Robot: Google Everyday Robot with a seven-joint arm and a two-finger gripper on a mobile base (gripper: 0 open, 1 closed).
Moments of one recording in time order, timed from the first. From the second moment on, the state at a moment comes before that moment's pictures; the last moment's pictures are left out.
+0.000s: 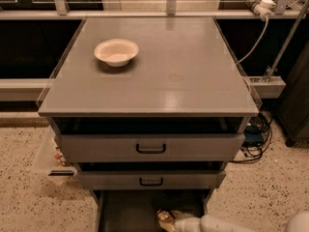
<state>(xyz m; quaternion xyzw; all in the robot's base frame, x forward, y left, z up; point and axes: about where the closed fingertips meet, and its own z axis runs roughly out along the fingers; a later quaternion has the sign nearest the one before) 0.462 -0.077 0.157 -0.28 0.87 0.24 0.33</state>
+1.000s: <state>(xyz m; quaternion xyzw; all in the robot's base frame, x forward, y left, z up) 0.414 -0.177 0.340 -0.32 0.86 0.25 0.31</state>
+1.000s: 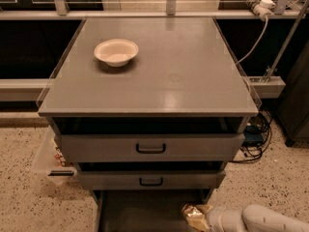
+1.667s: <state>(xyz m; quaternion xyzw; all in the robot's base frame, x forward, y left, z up) 0.408 -0.179 0.373 -0.35 0.86 0.24 0.30</state>
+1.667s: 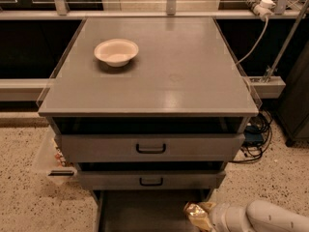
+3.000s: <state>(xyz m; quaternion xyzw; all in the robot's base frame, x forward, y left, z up) 0.312 -0.113 0.497 -0.45 0.82 0.20 0.27</state>
